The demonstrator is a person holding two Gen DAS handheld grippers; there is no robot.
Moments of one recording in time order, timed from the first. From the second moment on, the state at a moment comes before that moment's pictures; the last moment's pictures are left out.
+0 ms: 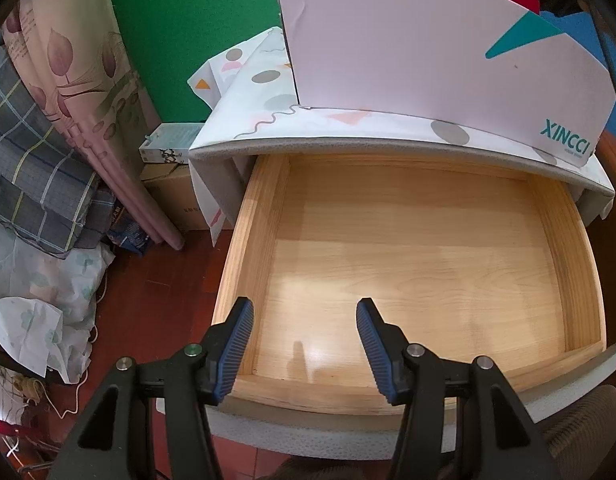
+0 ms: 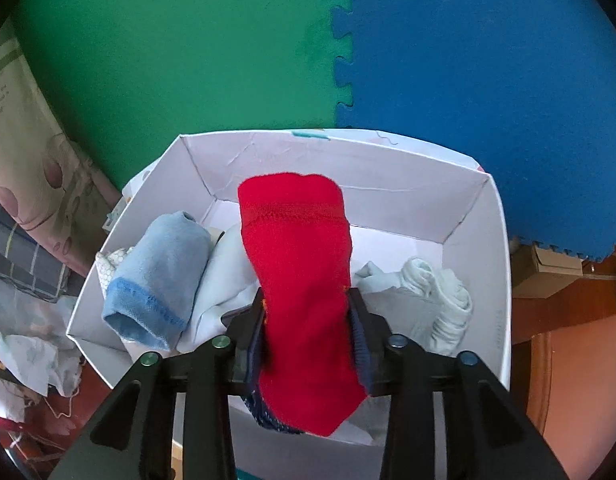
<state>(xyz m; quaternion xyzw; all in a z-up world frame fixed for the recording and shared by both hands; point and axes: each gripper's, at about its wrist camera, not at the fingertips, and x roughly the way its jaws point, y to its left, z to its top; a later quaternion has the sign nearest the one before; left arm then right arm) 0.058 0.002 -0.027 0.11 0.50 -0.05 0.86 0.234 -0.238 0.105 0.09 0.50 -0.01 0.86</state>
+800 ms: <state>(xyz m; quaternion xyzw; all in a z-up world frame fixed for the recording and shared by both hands) 0.046 -0.004 -0.018 0.09 0.48 -0.09 0.87 -0.004 -0.229 0.048 0.05 0.45 -0.01 0.89</state>
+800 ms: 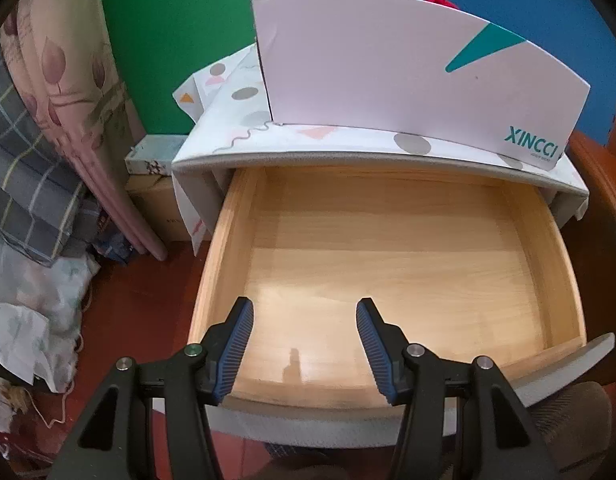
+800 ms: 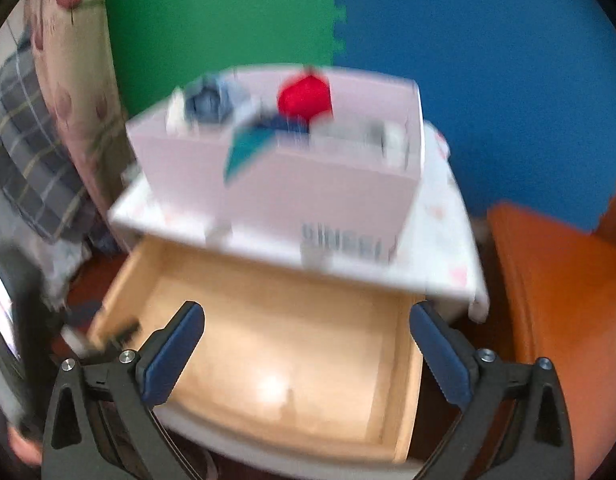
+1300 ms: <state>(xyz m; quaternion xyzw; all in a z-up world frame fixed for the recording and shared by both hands) 0.031 -0.020 -0.017 0.12 0.47 -0.09 0.87 -0.018 -0.225 -0.021 0.09 0.52 0.01 0.85</state>
